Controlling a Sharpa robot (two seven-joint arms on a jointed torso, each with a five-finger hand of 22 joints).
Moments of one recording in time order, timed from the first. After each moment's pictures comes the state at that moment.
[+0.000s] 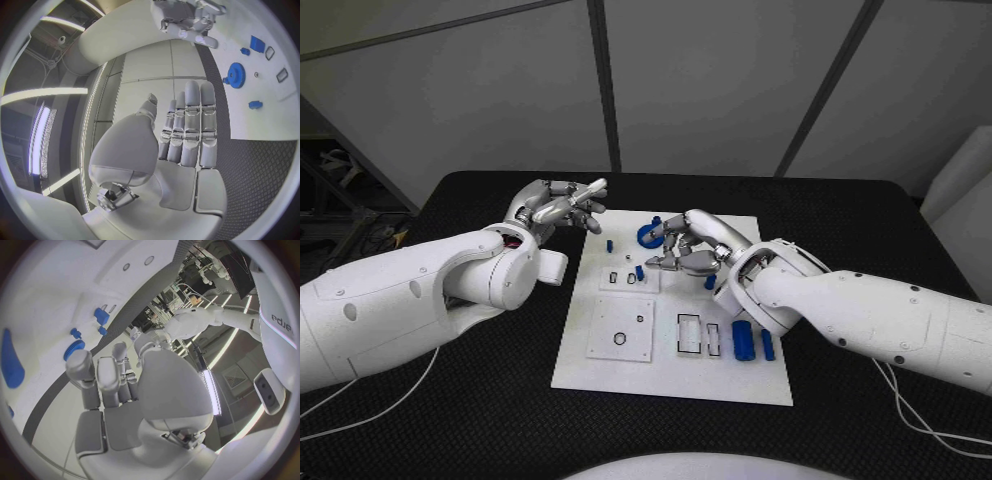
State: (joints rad) left arm 1.09 -0.93 0.08 1.59 -0.17 -0.49 0.25; left_hand 1.27 -0.01 0.02 0.10 0.04 1.07 0.13 0.18 0.09 1.32 0.06 0.26 0.14 1.44 0.00 0.43 0.31 0.16 1.18 0.11 0.63 0.34; right arm 1.11 -0.63 -0.04 1.48 -1.03 -0.47 0.14; right_hand 1.40 -0.10 0.18 0.07 0.13 0.89 0.17 0.14 0.08 1.05 0.08 0.81 0.79 1.40 0.00 1.17 0.98 0.12 1.14 0.12 1.21 1.05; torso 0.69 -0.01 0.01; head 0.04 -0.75
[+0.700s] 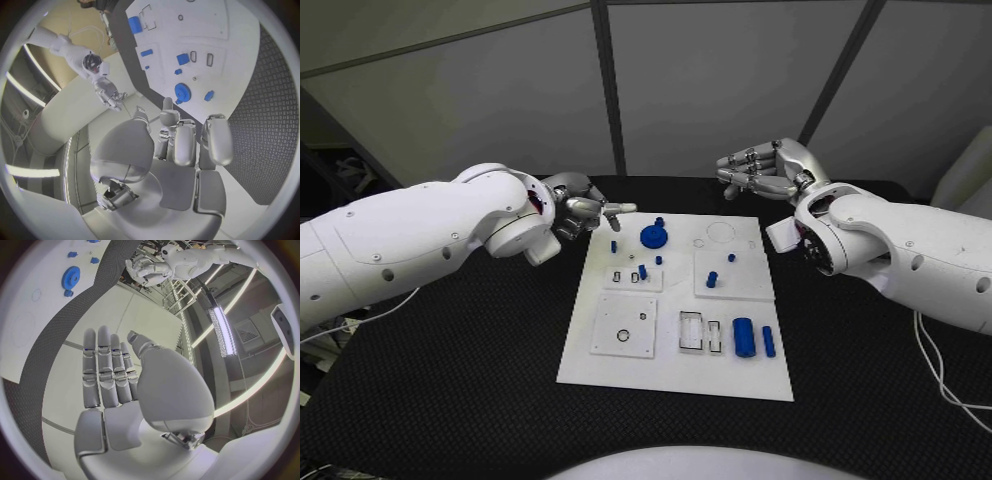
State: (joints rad) left arm 1.27 -0.85 0.05 1.49 -0.81 -0.05 -0.41; left_hand 1.11 0.07 -0.19 0.27 0.05 1.06 0.07 0.39 0.34 1.28 0.00 1.02 0.89 1.47 -0.06 1.36 1.31 0.08 1.38 0.05 1.37 1.23; right arm 1.23 -0.74 0.02 1.39 -0.51 -0.45 0.23; right_hand 1.41 -0.13 0.31 0.12 0.19 1.04 0.17 0.09 0.07 1.27 0.09 0.09 0.18 1.32 0.03 0.21 0.35 0.17 0.99 0.14 0.59 0.49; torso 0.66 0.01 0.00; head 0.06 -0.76
